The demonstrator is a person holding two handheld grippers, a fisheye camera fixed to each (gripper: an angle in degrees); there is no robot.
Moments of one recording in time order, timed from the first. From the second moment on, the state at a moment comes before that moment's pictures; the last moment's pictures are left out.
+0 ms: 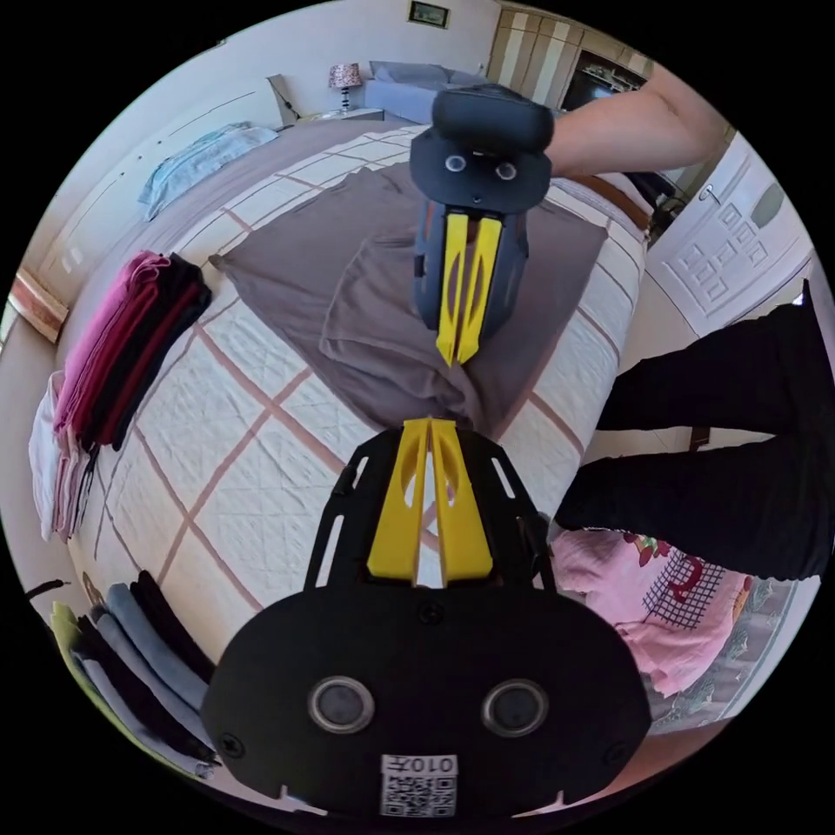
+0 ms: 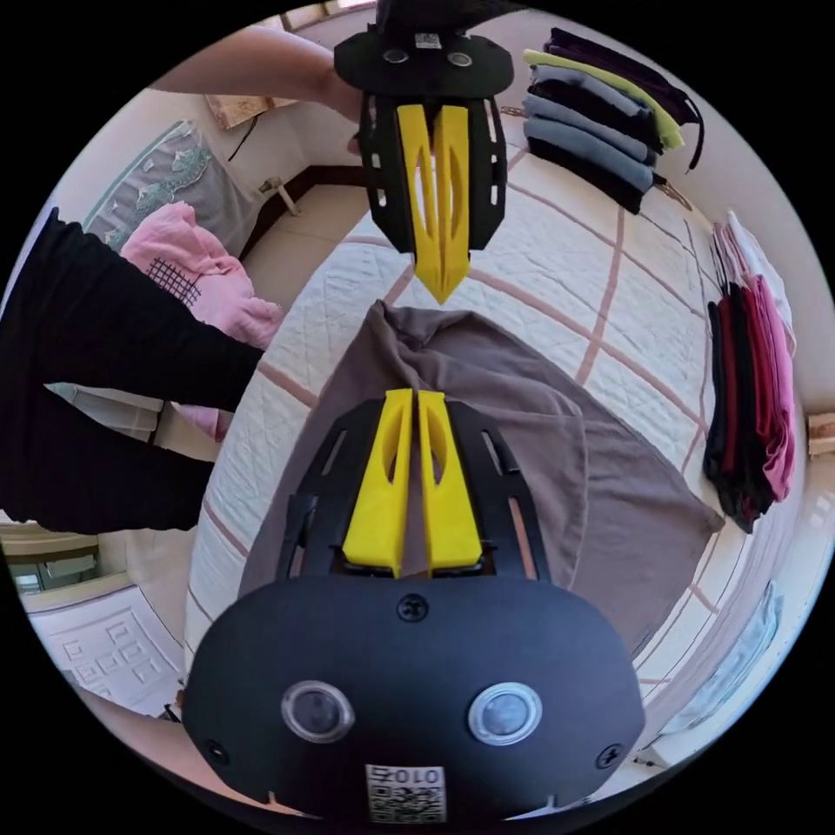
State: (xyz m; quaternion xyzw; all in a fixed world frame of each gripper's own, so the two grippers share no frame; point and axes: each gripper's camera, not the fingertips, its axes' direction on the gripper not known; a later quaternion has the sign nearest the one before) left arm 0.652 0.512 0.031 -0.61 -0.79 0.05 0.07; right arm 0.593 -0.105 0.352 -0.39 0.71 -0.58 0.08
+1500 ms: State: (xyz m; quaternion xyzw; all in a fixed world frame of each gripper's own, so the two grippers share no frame) left arm 0.724 0.416 -0.070 -0.49 -0.81 -0.09 0.32; right arm 0.571 -0.064 0.306 -0.24 0.70 -0.63 0.24
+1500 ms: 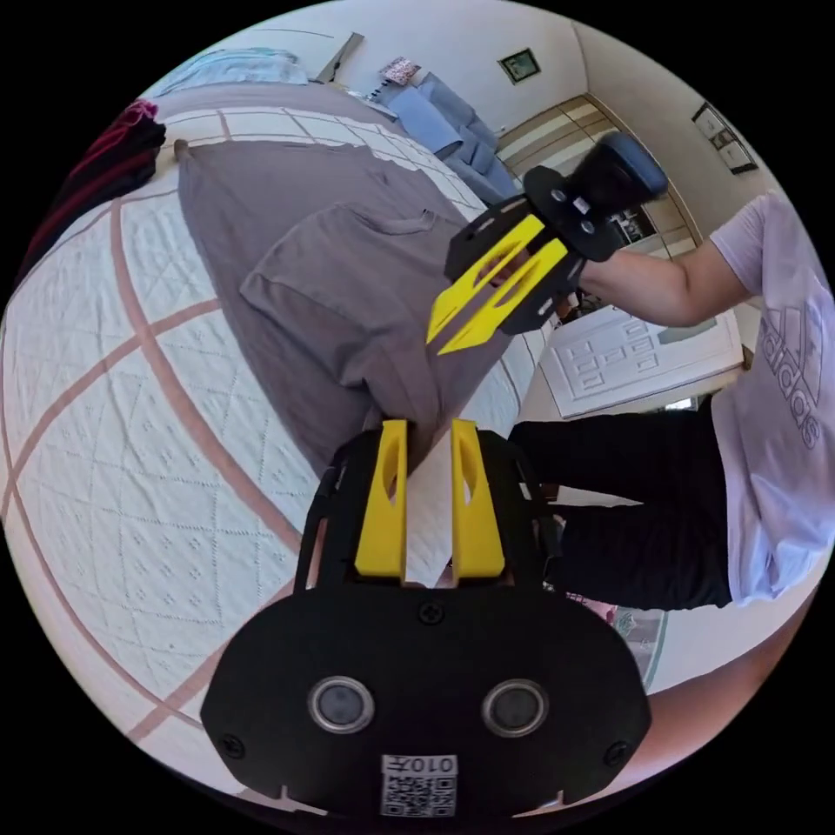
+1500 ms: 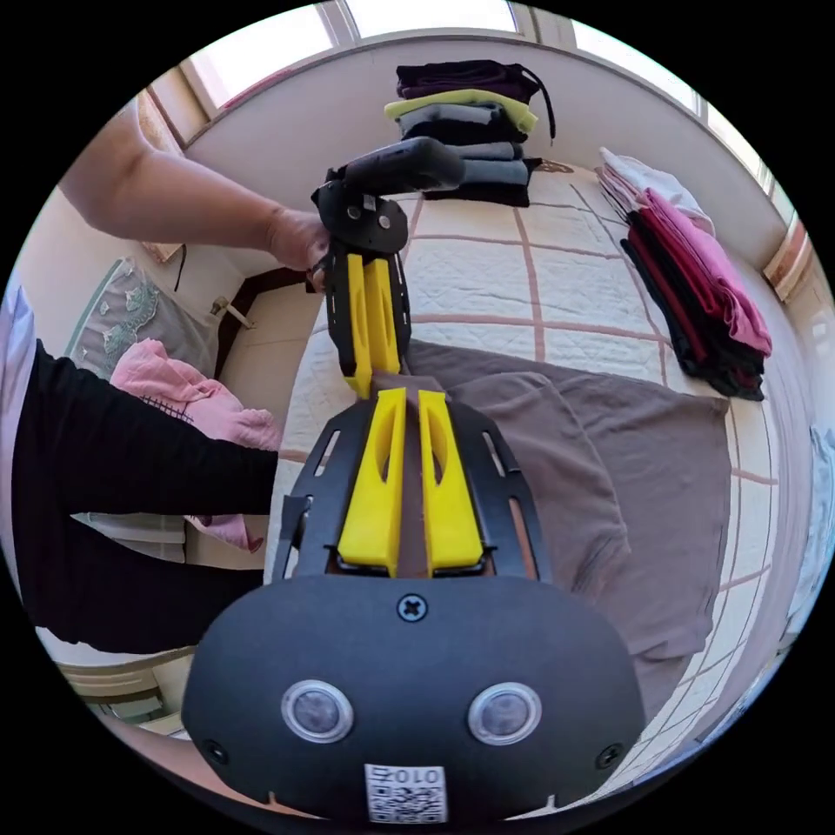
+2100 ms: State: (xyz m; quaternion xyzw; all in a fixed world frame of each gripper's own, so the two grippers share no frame) left arm 0.689 0.408 0.018 -0.43 -0.88 -0.02 0.19; right arm 0.576 0.026 -0.022 0.32 0.78 -0.34 0.42
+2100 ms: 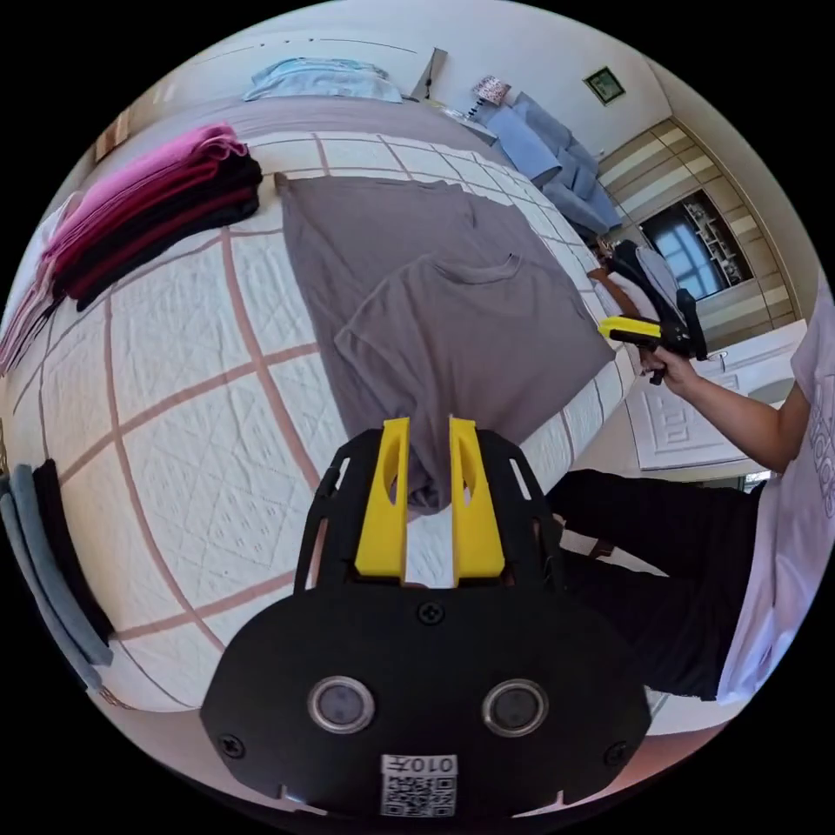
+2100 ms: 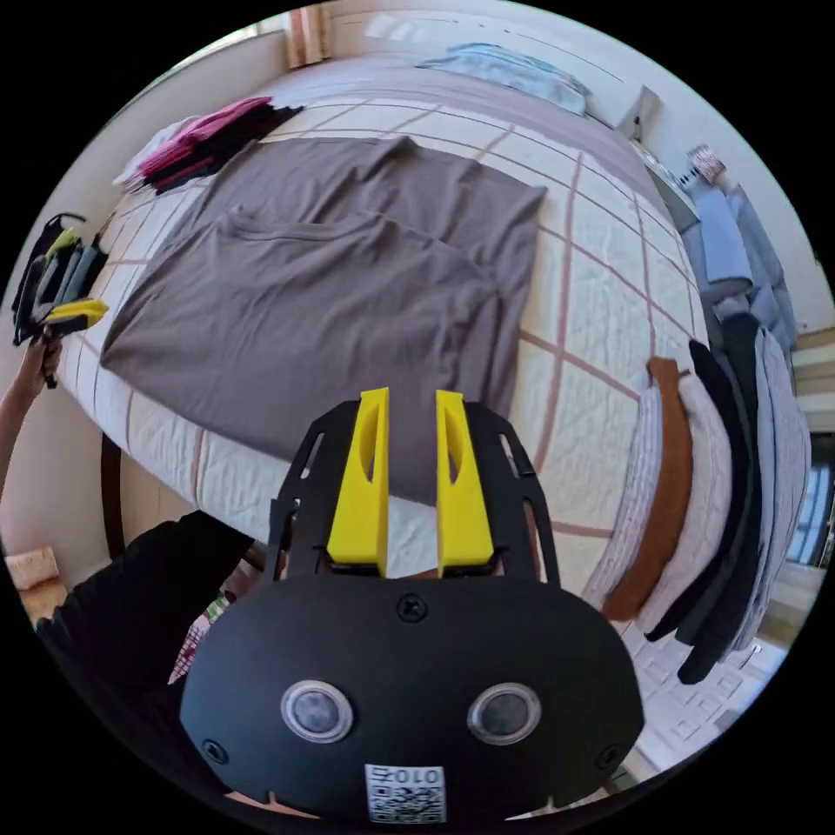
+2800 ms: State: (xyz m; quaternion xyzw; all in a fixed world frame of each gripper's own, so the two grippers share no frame) left arm 0.525 0.370 0.048 -0.43 -0.88 -0.08 0.18; right arm 0.553 -0.067 -0.042 0.17 0.76 -0.43 0.46
